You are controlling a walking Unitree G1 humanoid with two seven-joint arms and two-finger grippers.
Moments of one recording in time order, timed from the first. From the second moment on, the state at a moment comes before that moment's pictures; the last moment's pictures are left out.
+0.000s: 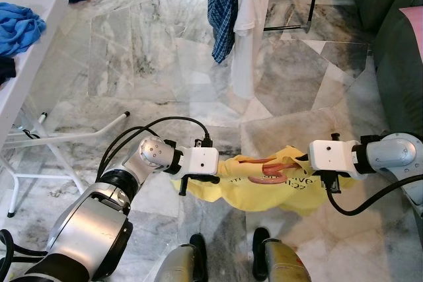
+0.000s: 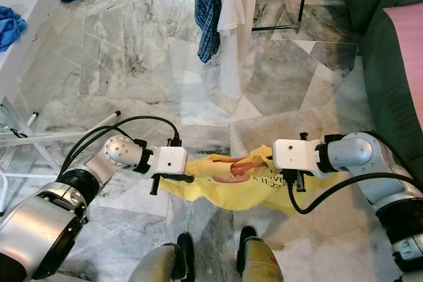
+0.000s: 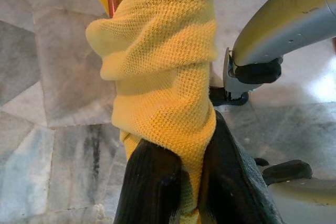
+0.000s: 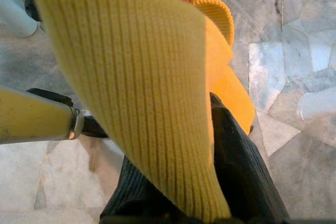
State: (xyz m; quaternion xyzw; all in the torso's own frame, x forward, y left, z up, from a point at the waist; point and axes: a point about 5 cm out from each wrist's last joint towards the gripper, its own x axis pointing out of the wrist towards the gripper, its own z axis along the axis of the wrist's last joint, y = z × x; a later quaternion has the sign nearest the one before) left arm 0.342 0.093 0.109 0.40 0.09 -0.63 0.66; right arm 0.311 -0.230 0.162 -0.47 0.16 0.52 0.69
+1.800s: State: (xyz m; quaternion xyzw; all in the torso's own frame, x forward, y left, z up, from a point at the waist) left arm 0.365 0.097 0.143 0.46 -0.09 -0.45 0.76; right arm 0.301 -0.223 0.105 -0.36 0.14 0.38 0.84
